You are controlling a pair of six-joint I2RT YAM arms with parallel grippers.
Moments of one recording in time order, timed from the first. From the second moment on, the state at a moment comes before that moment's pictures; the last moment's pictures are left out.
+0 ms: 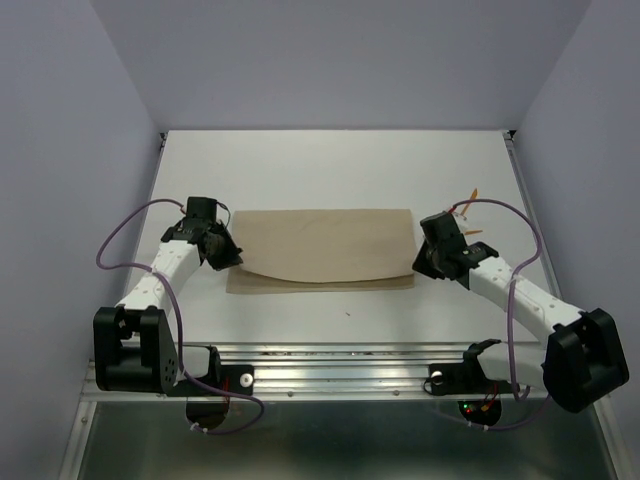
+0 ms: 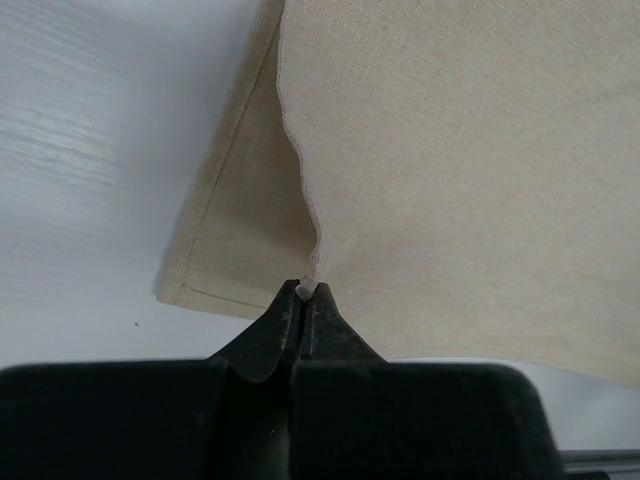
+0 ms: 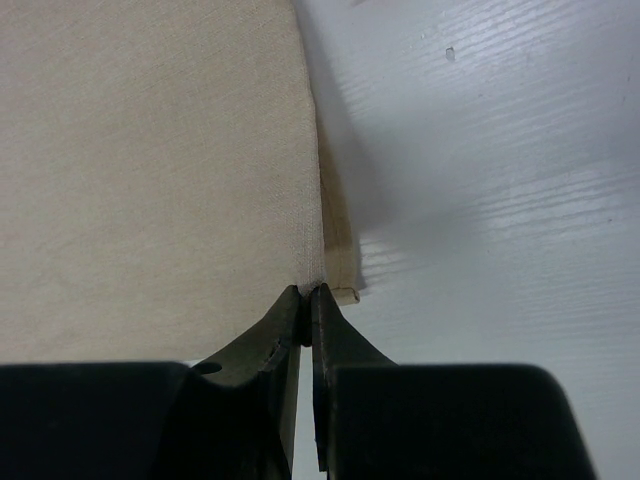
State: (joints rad) left arm -0.07 1.28 0.81 -0.60 0.09 -0.60; right arm 0.43 1.19 0.72 -0.50 0.24 0.80
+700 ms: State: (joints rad) left arm -0.07 1.29 0.76 -0.60 0.10 -0.63; right arm 0.43 1.22 0.69 -0.50 0.20 0.83
